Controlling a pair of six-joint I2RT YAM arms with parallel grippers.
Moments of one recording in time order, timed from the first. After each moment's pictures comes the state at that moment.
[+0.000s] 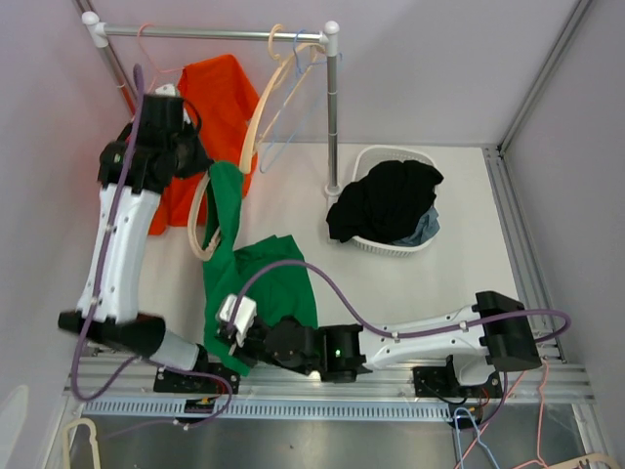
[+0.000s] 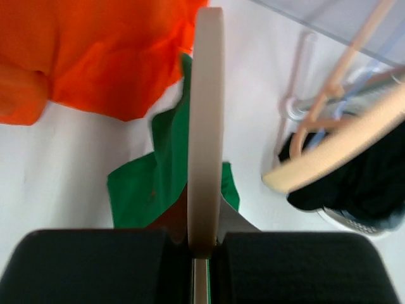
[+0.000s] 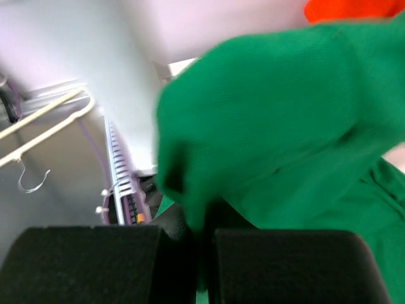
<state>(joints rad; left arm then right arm) -0.21 1.54 2.08 -1.21 -0.21 -0.49 1.63 1.61 1.19 0.27 0.37 0.08</state>
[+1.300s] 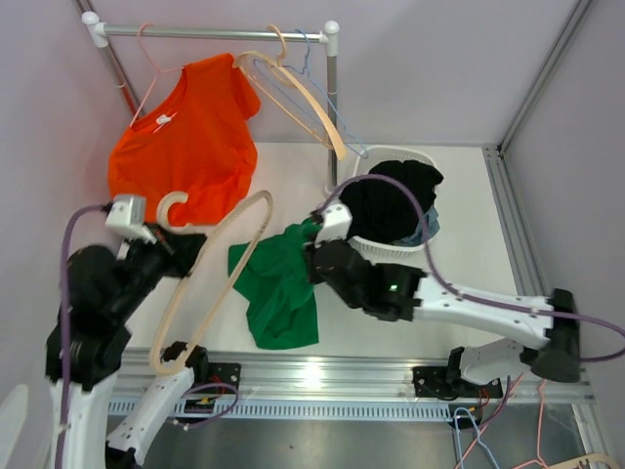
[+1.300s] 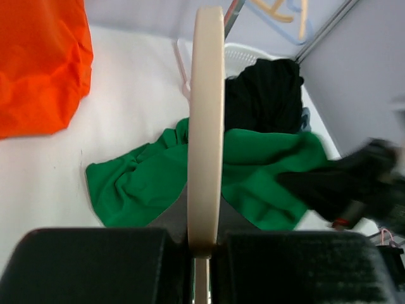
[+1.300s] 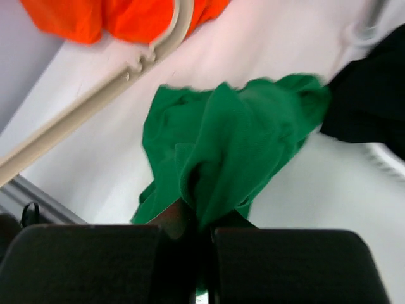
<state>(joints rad) -0.21 0.53 1.23 -0.86 0.17 -0.37 1.25 1.37 1.22 -0.31 0.62 0.53</state>
